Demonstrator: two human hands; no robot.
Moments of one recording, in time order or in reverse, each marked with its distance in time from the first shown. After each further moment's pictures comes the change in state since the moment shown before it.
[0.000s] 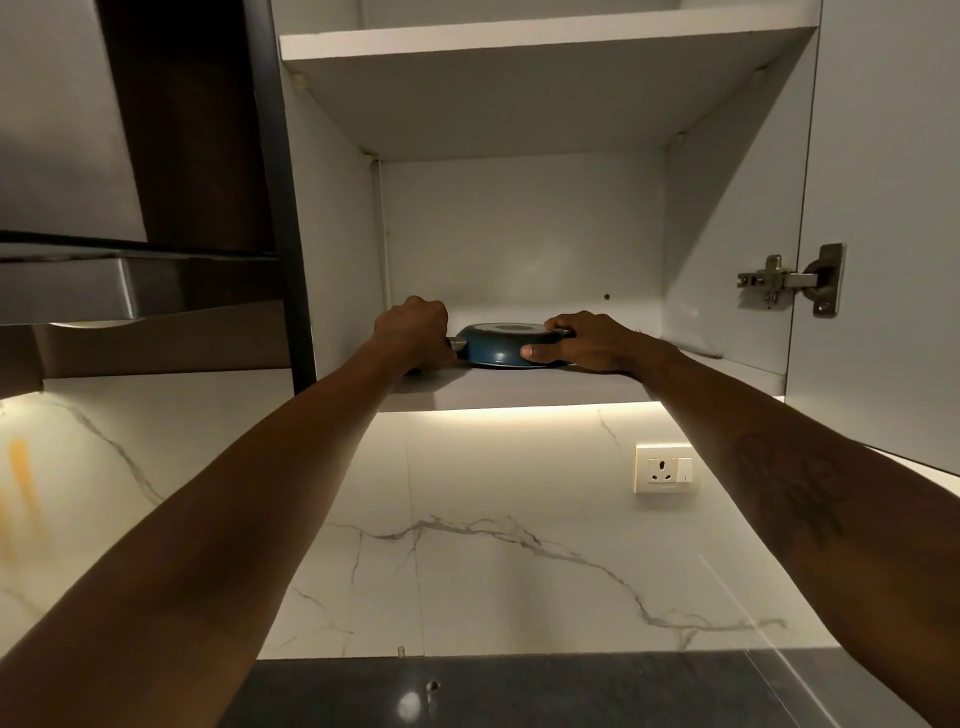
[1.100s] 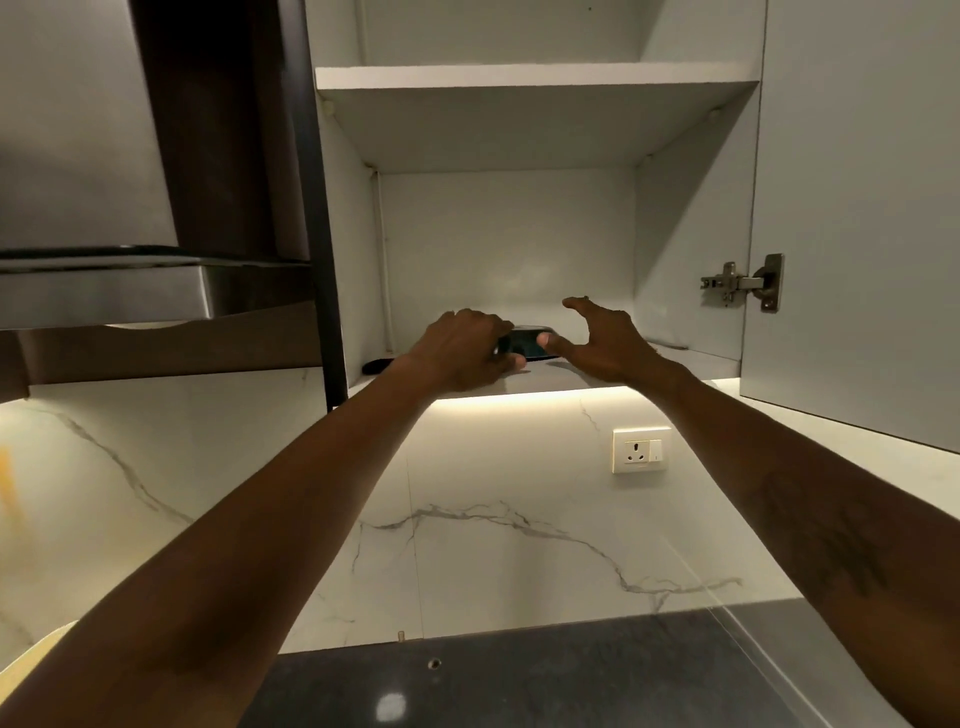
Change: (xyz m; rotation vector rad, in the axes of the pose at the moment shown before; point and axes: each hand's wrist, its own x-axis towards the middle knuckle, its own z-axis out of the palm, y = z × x) left_hand -0.063 0.022 -0.007 -0.094 0.236 0.560; right_hand -0.059 -0.014 0.009 -0.042 0.340 0.004
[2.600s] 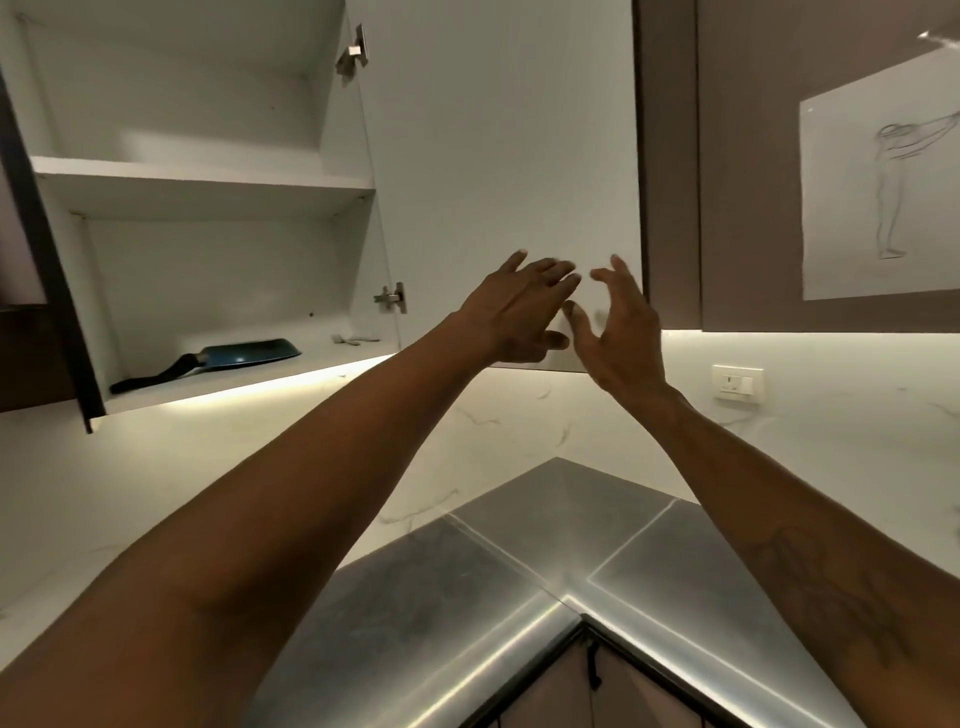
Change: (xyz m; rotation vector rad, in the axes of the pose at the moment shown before) left_hand -0.082 0.424 -0.243 -0.004 0.265 0.658; right_hand -0.435 -0.080 -0.317 -0.338 0.824 0.186
